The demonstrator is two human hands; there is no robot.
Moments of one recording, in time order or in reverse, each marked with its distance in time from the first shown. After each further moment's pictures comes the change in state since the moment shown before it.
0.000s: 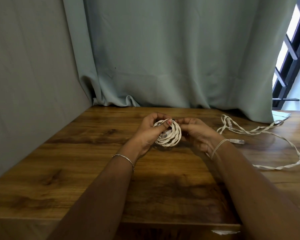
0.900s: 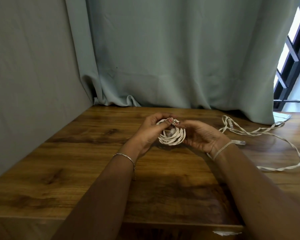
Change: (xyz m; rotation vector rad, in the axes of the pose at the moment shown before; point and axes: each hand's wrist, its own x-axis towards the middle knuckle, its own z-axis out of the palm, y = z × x) left_hand -0.002 0.006 0.000 0.000 -0.086 0.013; right_hand -0.008 -0.004 -0.008 0.111 -0.233 0.079
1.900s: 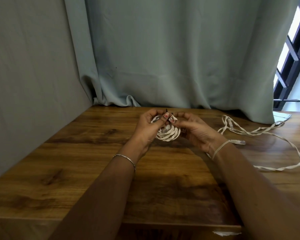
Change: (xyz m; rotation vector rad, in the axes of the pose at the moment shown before) left_hand 0.005 -0.003 0.000 -0.015 0.183 0.135; right_hand 0.006 0.002 0.007 -0.128 0.092 -0.188
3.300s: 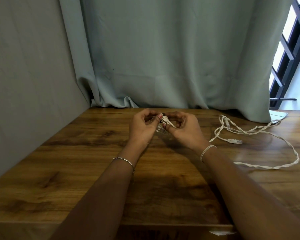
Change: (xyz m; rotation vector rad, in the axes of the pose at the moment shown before) left_hand 0.007 -0.004 -0.003 0.336 0.181 0.170; right_hand 0.018 0.021 0.007 -0.692 0.313 -0.420
